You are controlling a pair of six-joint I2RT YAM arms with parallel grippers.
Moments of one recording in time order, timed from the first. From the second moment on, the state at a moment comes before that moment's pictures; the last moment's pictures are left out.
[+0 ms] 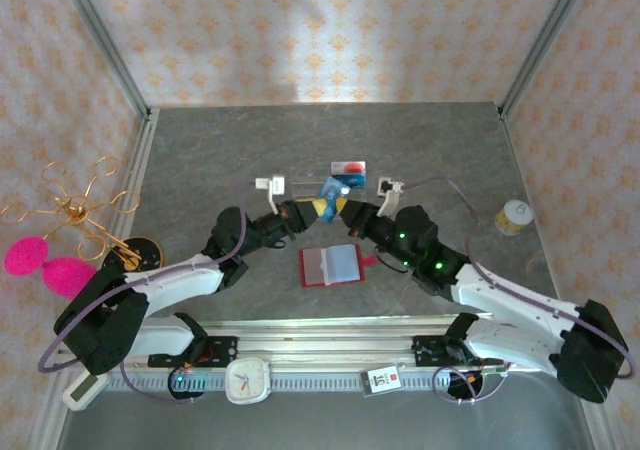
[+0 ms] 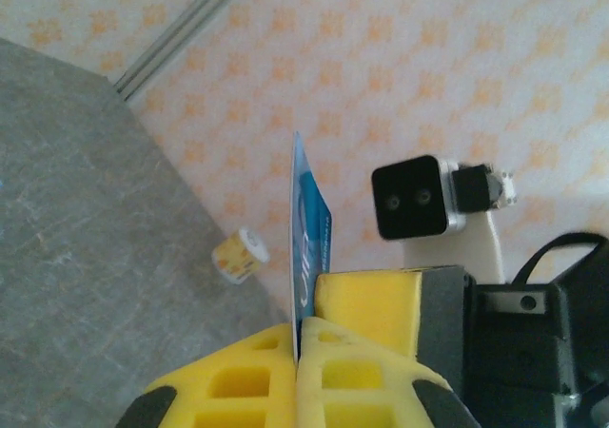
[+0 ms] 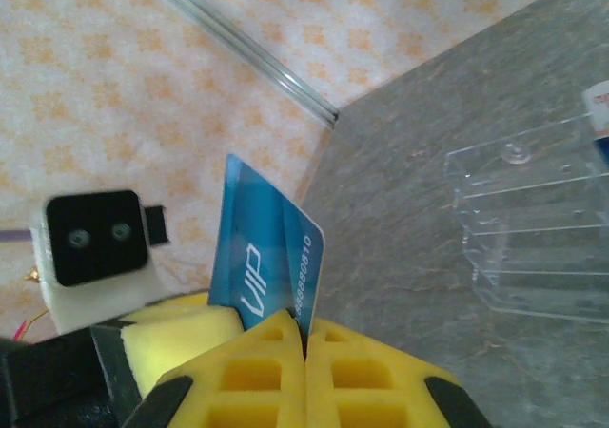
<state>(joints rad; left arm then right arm) -0.60 1.26 0.52 0.83 0.45 -0.84 0.78 0.96 0.58 0.24 -0.01 0.86</state>
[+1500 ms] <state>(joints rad) -0.51 2.02 1.71 -0.62 0.47 0.80 0.31 1.00 0.62 -0.15 -0.13 0.73</state>
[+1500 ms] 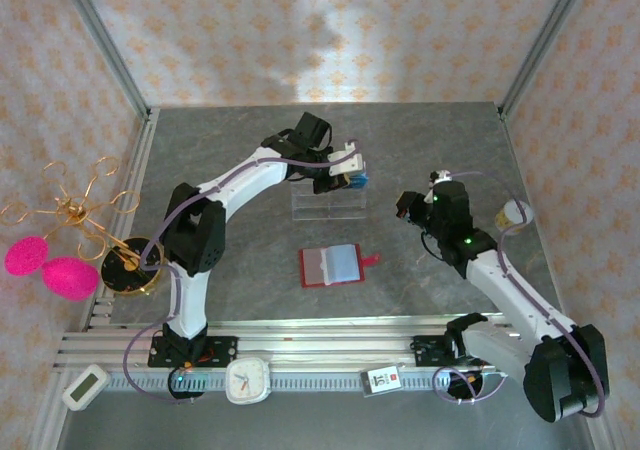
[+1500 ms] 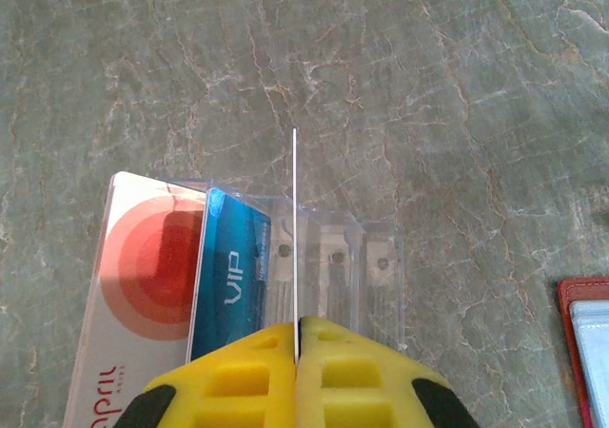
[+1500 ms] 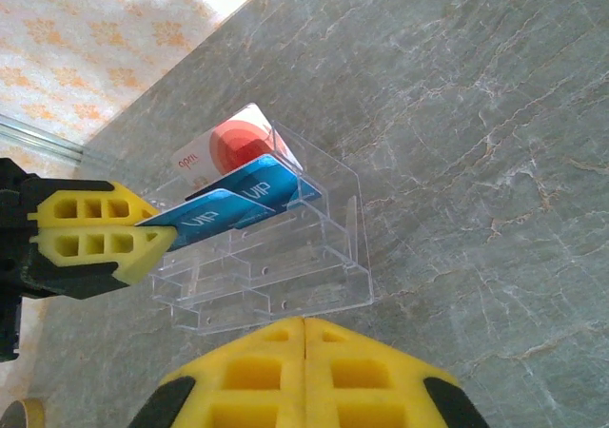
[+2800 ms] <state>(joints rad) -0.50 2.12 1.76 -0.58 0.45 0.78 0.30 1.01 0.63 -0.14 -0.15 0.72</state>
